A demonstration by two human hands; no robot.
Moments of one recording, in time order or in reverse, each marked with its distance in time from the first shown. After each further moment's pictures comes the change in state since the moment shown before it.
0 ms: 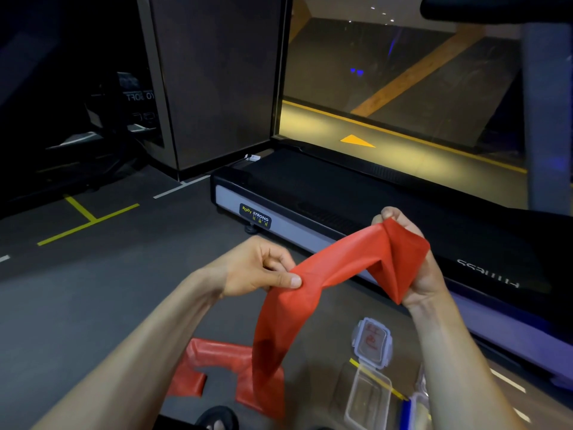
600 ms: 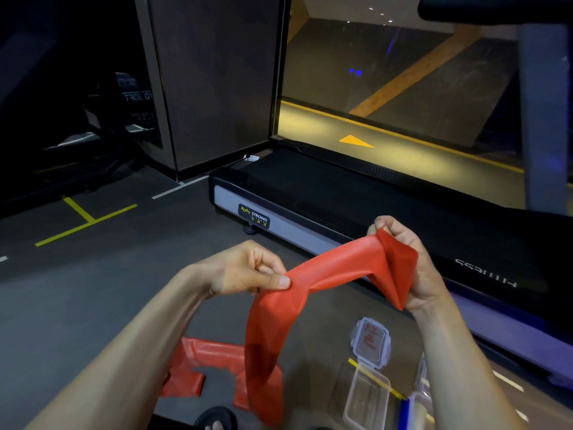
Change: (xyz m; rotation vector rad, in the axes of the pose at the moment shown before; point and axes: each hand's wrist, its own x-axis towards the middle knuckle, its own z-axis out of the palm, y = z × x) left_hand -0.004 -0.002 -0.008 0.068 -0.088 -0.082; right_hand 0.002 0.008 -0.027 -0.095 -0.052 0.039
